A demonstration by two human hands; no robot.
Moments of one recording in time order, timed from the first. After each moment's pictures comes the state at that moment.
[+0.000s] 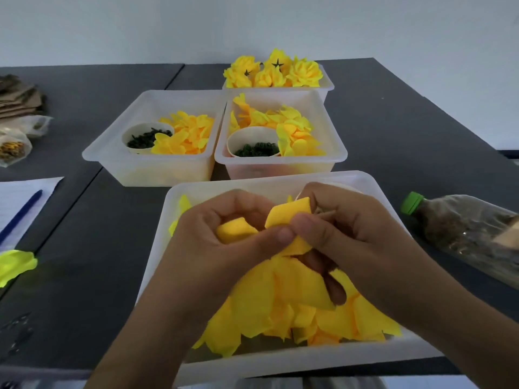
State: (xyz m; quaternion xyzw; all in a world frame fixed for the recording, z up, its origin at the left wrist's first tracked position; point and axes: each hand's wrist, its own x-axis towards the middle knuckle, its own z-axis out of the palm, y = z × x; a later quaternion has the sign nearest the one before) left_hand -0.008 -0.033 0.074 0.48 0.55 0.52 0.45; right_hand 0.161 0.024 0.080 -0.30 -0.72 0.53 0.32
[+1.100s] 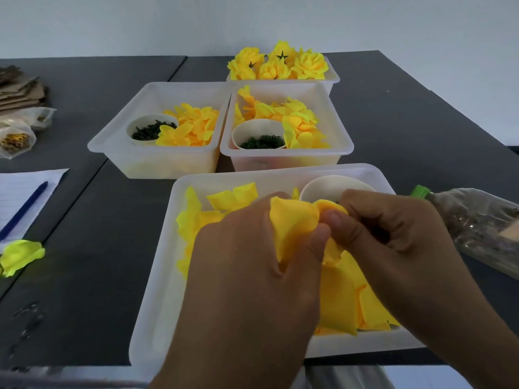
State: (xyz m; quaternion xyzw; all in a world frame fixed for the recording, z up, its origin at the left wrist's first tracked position) left_hand 0.028 -0.056 0.091 0.59 0.67 0.44 0.09; right_hand 0.172 0.013 0.068 -0.35 -0.79 0.30 0.39
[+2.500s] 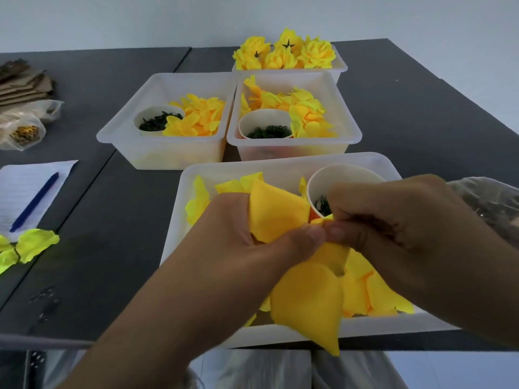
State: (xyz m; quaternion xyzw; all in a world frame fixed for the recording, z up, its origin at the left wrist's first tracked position) left_hand -0.004 -0.058 0.096 0.55 0.54 0.42 0.48; right_hand 0.175 0.015 0.097 -0.25 -0.93 0.13 0.24
